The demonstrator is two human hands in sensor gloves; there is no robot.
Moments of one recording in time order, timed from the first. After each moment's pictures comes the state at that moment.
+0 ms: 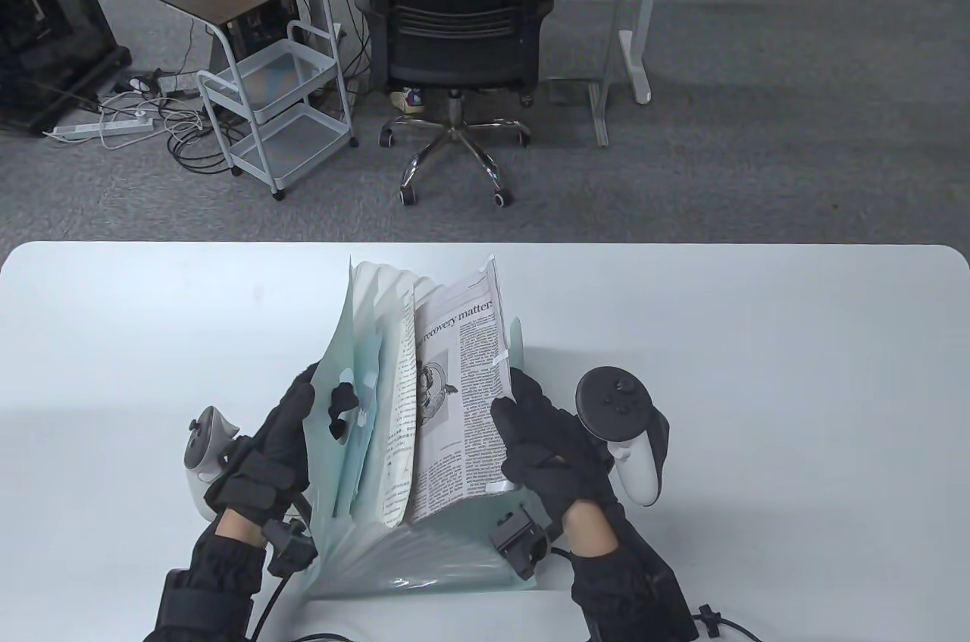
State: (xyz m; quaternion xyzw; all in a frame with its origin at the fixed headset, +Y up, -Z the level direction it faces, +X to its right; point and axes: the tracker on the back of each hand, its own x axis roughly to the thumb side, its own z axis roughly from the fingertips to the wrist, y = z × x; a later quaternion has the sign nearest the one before) left_hand -0.271 -0.730 -0.357 -0.10 -0.20 0.81 0.55; right_hand 0.071 -0.603 -0.324 0.09 0.09 0.82 0.56
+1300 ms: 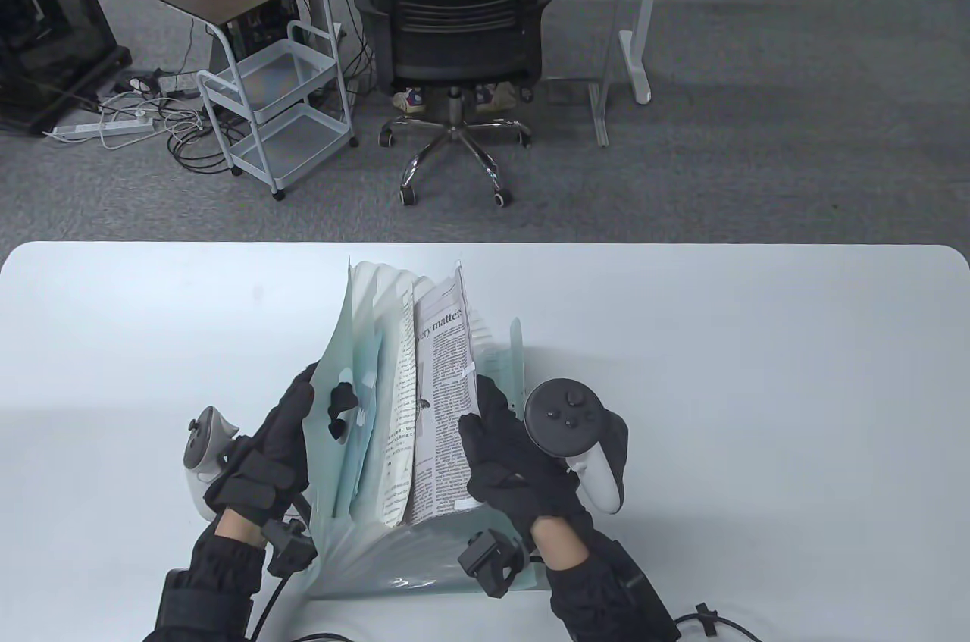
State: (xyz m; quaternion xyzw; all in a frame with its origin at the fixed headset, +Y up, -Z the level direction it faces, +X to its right) left_hand -0.271 -0.730 -0.357 -0.10 -0.20 0.81 0.55; right_hand 0.038 -0.606 -0.314 0.12 0.09 0.85 0.50
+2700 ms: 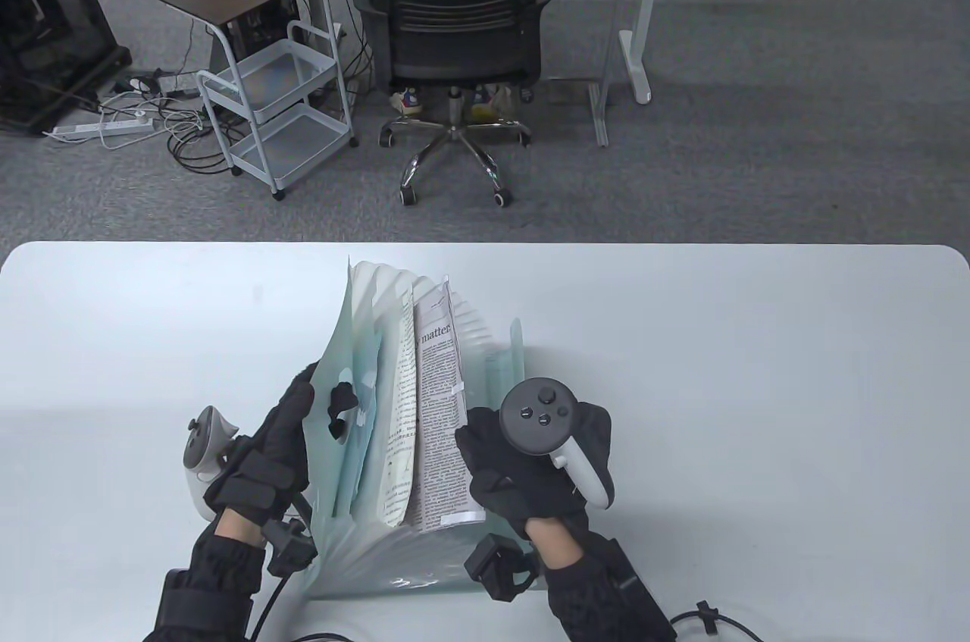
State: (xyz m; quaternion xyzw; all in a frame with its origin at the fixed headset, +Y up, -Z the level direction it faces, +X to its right) left_hand -0.272 -0.730 -0.357 -0.10 -0.20 0.81 0.55; right_hand 0.035 -0.609 -0.315 0.08 0.10 0.91 0.38
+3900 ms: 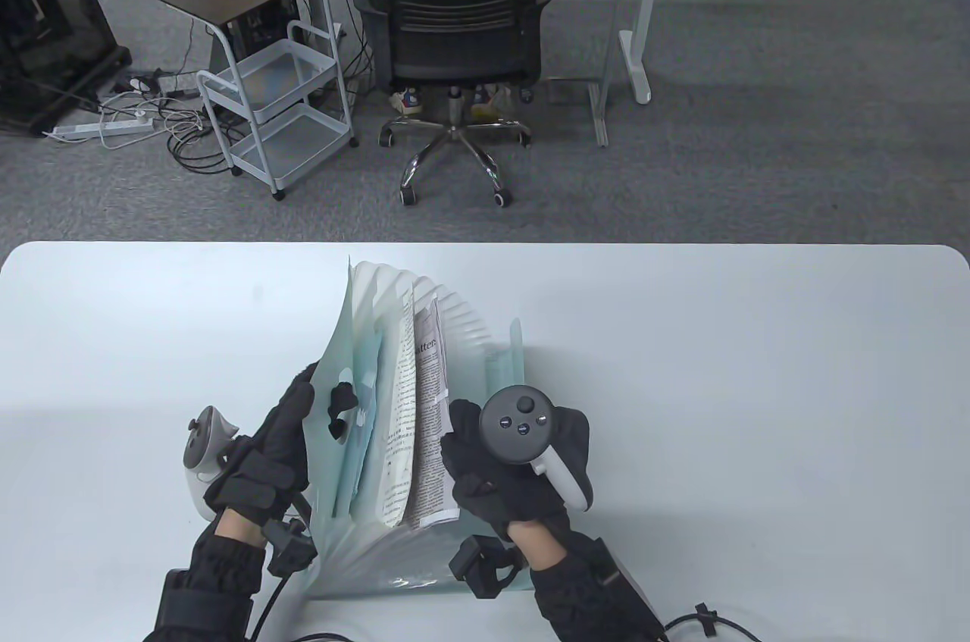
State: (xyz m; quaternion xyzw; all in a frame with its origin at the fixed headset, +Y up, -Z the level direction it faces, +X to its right) left_hand -0.272 -0.730 -0.357 -0.10 -0.20 0.81 0.55; right_hand 0.017 -0.622 -0.318 0.12 0.09 0.91 0.38
